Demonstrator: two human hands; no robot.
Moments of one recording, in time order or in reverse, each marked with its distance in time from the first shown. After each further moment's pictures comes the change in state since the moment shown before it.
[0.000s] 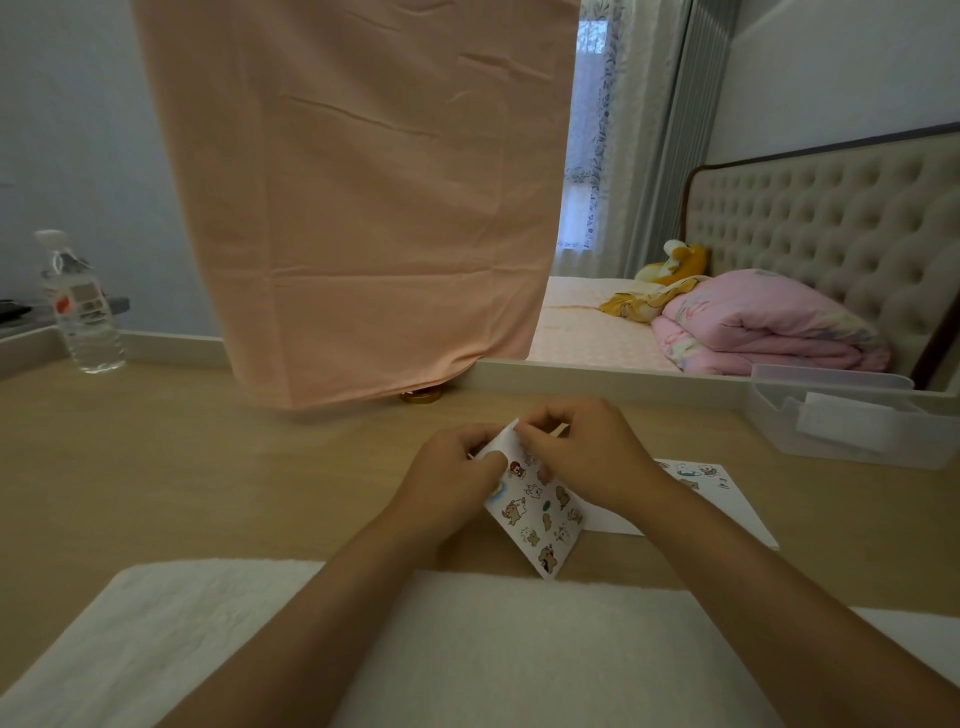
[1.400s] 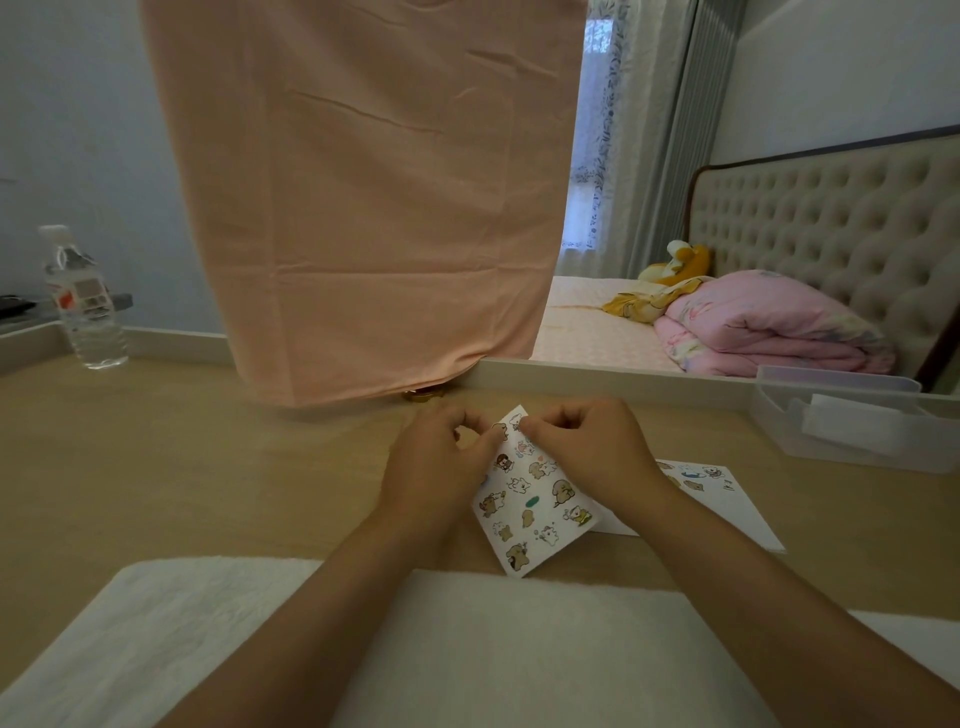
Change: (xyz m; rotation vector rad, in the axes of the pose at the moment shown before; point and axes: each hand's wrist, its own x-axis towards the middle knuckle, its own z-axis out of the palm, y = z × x) left_hand 0.010 -0.005 -0.007 0.318 0.311 0.123; right_hand -0.007 -0.017 0.000 0.194 0.086 0.221
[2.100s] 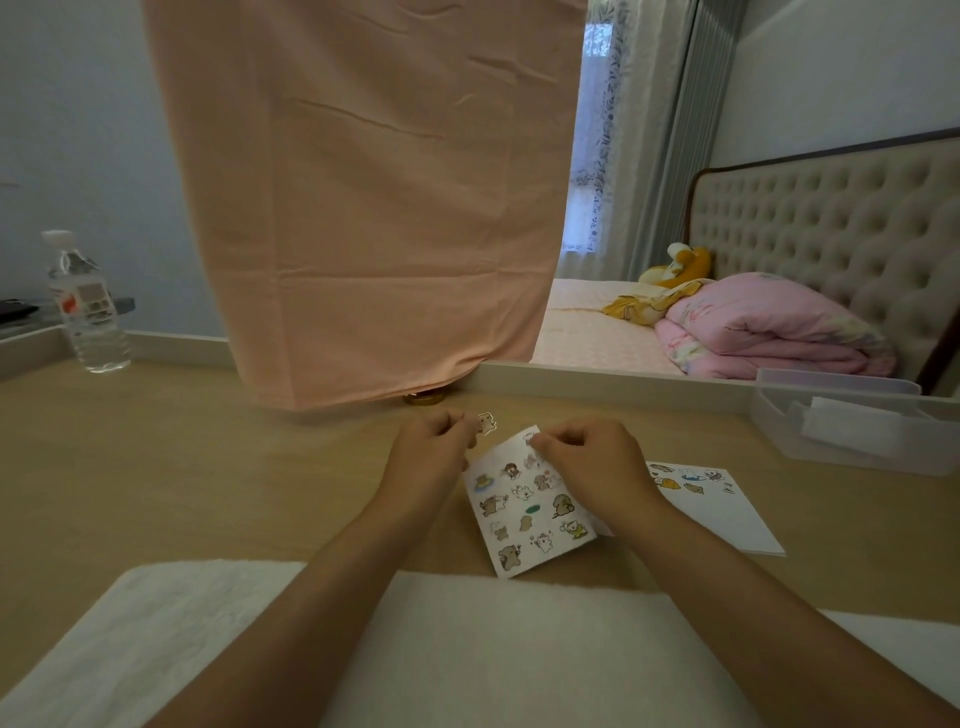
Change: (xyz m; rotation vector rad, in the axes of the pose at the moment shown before) left_hand 0.004 0.004 -0.007 -0.406 -0.061 -0.244; right_hand 0.003 0.021 0.008 -0.045 0.022 0.133
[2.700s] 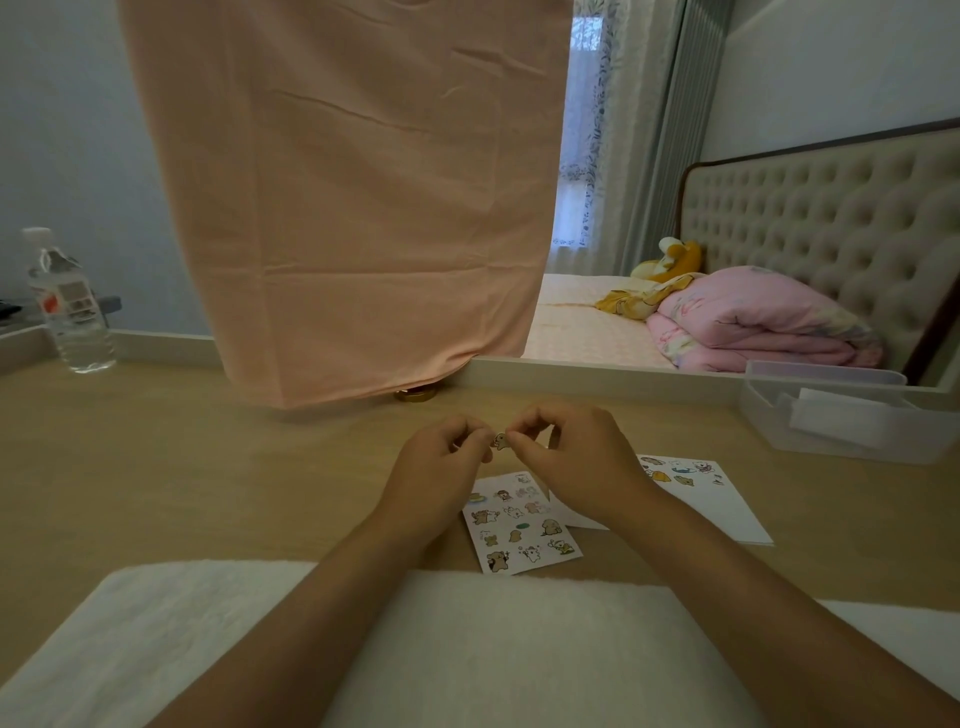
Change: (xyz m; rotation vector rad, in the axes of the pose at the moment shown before) left_hand -0.010 -0.006 0.010 0.152 -0.090 0.155; right_hand 0.001 0.000 -0.003 -0.181 -0.019 -0.430
